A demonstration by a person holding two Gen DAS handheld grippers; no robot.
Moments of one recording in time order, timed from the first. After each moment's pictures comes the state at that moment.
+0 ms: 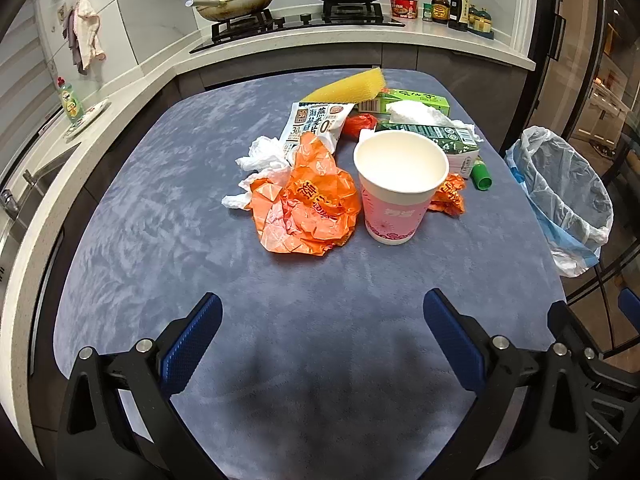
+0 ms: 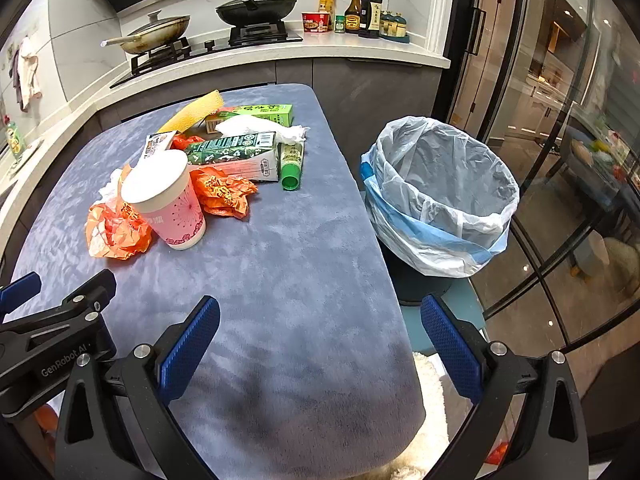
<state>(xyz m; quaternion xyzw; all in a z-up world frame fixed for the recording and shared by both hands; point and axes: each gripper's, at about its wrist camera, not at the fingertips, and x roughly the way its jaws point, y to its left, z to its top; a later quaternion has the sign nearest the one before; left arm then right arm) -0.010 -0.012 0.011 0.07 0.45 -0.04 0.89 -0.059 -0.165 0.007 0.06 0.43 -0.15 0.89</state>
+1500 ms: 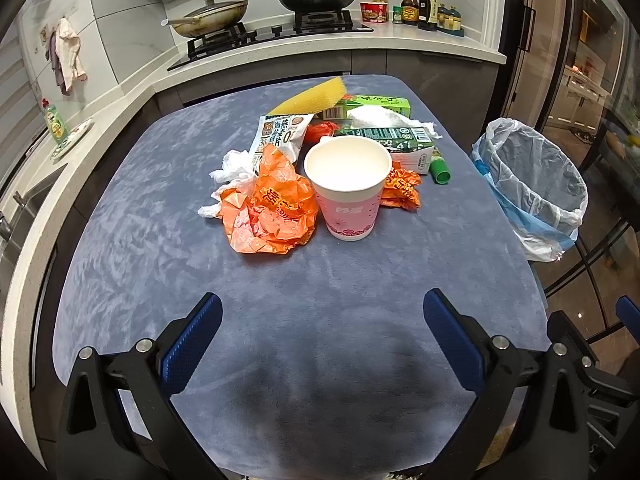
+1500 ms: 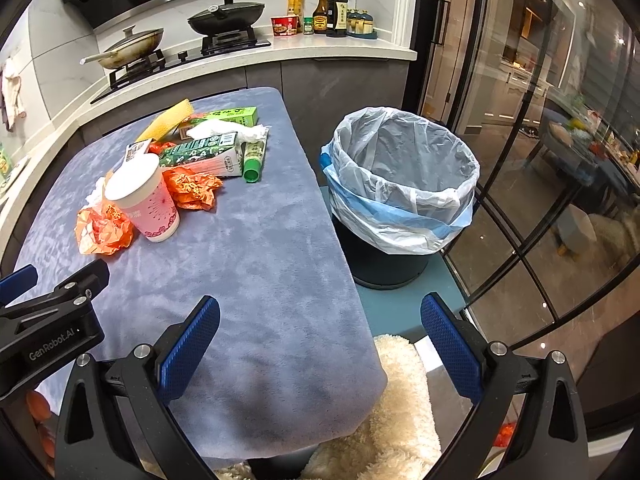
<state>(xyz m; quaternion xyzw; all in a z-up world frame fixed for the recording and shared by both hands) -0.031 -0.035 0.024 0.08 0.44 -0.08 0.89 -0.100 -0.188 0.015 0.08 0.43 -0.19 0.88</state>
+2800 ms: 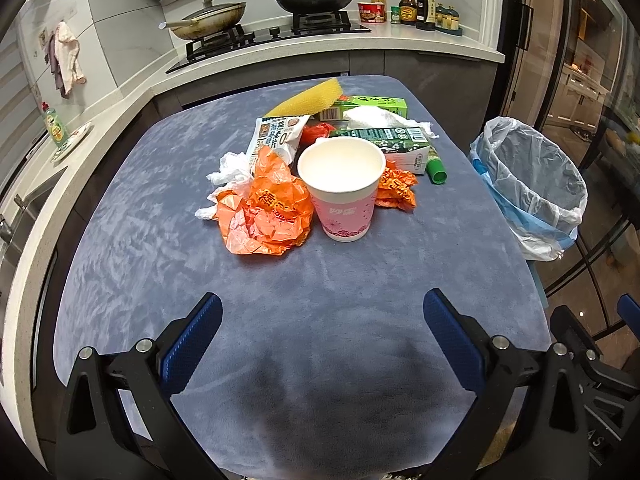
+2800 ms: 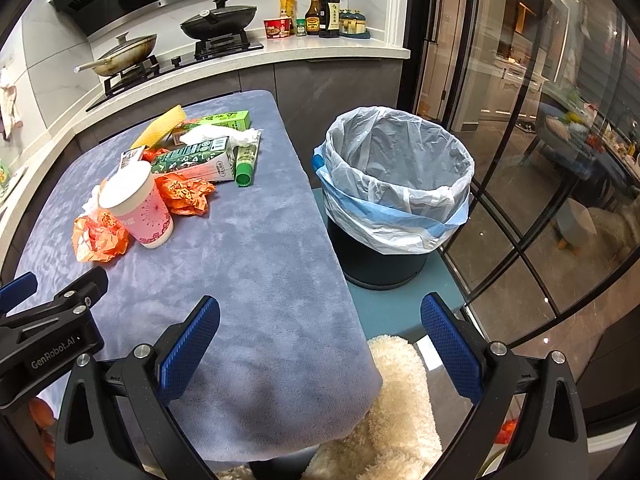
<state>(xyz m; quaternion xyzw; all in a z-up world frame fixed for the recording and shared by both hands) -0.030 -0.037 0.024 0.08 0.44 -0.08 0.89 -0.101 -0.196 0.015 0.09 0.42 -0.19 0.88</state>
